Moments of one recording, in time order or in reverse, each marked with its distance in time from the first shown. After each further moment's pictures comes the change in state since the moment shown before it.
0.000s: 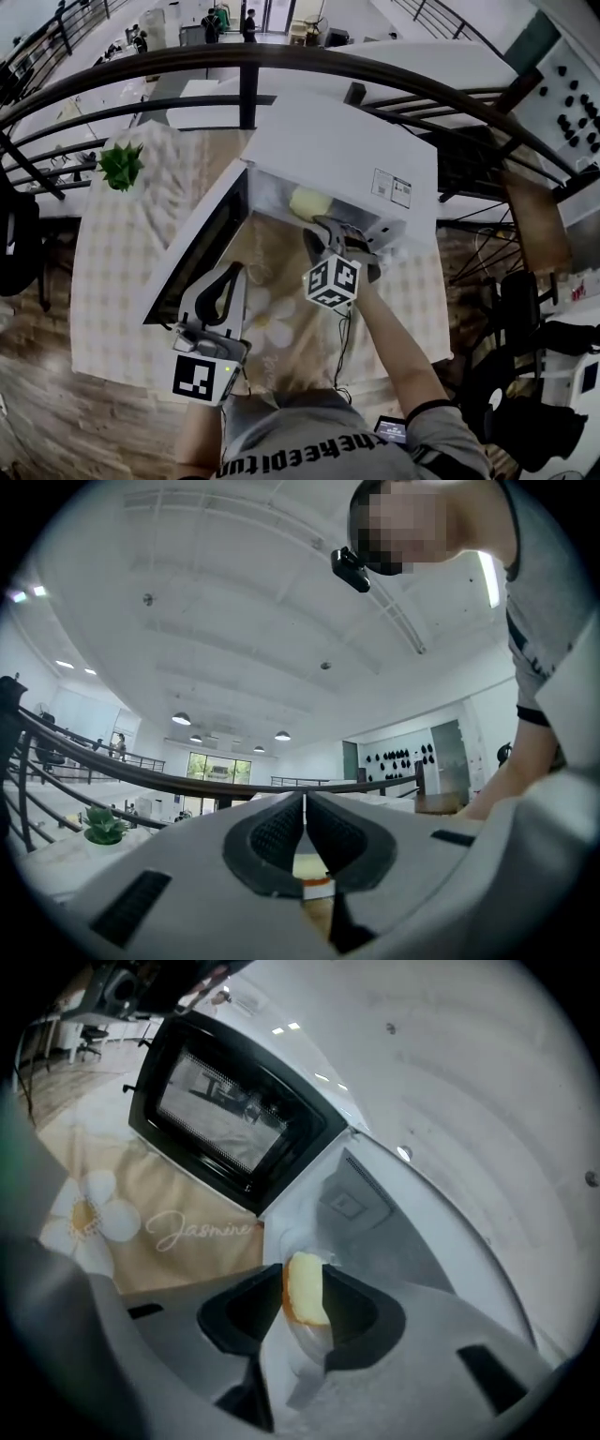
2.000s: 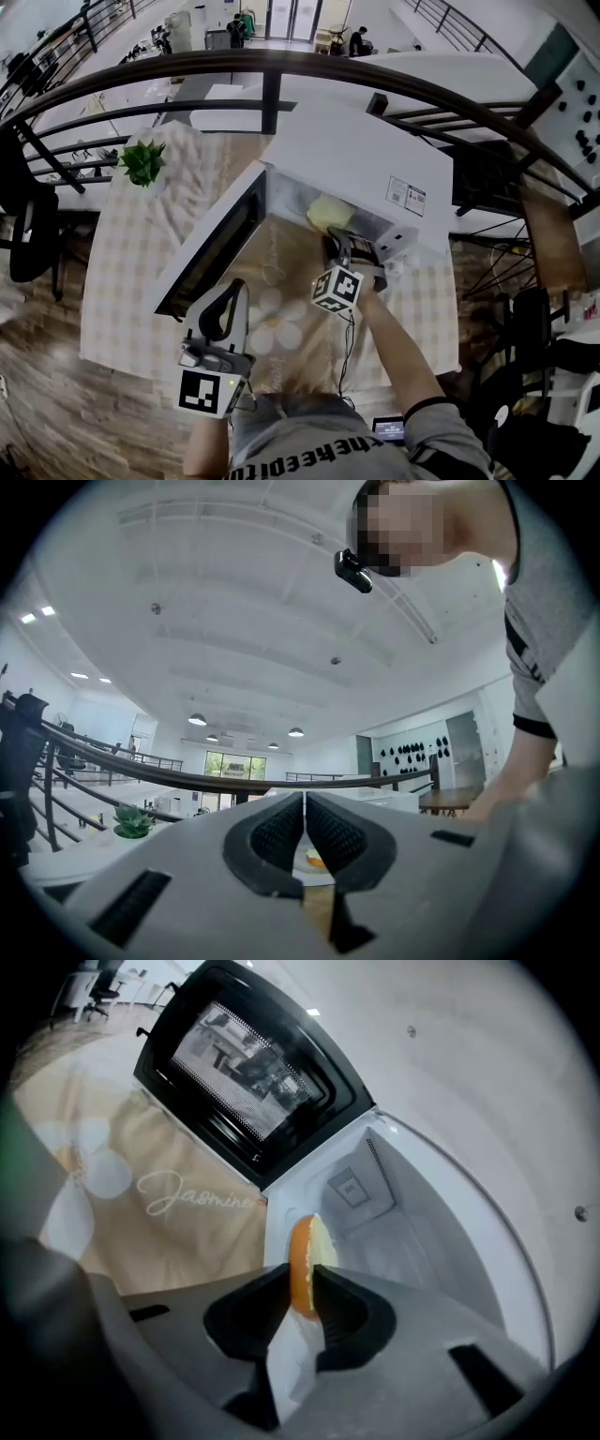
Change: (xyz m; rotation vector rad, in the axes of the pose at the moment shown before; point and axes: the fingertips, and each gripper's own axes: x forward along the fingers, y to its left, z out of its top) left arm -0.035 -0.001 -0.002 0.011 0.031 0.103; right arm 0.019 0.019 -0.027 -0.104 0.070 -0.083
